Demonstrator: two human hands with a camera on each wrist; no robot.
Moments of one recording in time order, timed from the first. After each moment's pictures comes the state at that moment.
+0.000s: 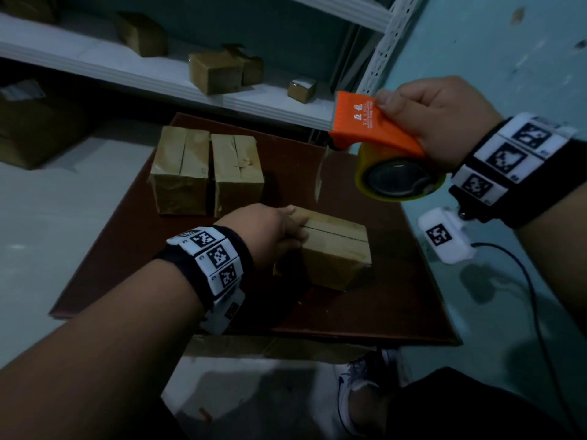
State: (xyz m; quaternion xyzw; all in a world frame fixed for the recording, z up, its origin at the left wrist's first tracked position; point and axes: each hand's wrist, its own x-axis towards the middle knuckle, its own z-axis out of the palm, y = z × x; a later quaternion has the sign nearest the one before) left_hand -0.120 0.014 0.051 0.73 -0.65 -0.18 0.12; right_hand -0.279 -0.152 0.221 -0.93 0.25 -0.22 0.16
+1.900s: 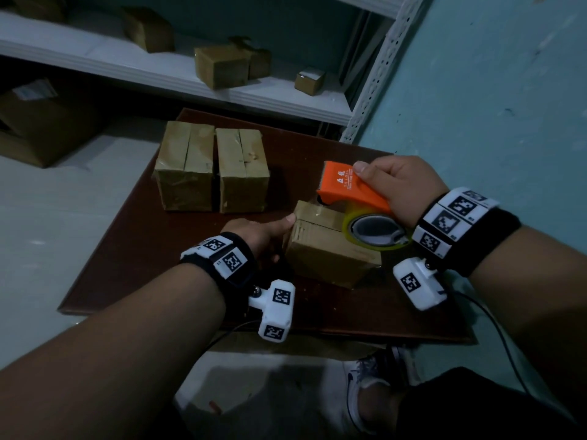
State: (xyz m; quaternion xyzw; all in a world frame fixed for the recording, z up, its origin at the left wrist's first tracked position) left_hand -0.118 0.002 -0.017 0.64 -0.04 -0.51 0.57; right_hand -0.288 -0.159 0.124 -0.91 0.30 -0.15 0.22
